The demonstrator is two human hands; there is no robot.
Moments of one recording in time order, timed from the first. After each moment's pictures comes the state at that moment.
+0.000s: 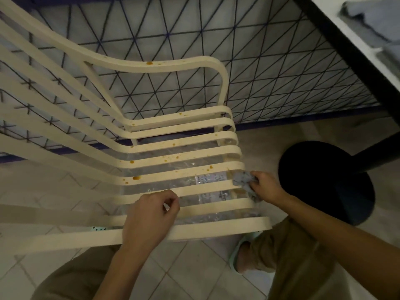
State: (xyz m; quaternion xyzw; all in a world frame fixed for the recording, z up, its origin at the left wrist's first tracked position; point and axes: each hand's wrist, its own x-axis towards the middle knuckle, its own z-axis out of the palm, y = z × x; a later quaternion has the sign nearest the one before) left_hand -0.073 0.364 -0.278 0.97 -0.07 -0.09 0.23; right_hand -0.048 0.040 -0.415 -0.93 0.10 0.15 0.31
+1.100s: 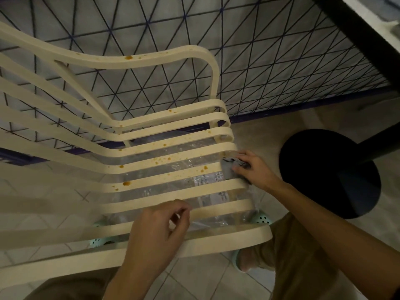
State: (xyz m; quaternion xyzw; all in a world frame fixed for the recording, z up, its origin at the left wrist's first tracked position) left_hand -0.076 0.329 -0.267 0.94 -0.14 -0.11 0.30; right_hand -0.008 0.036 -0.425 -0.87 0.07 0.11 0.48
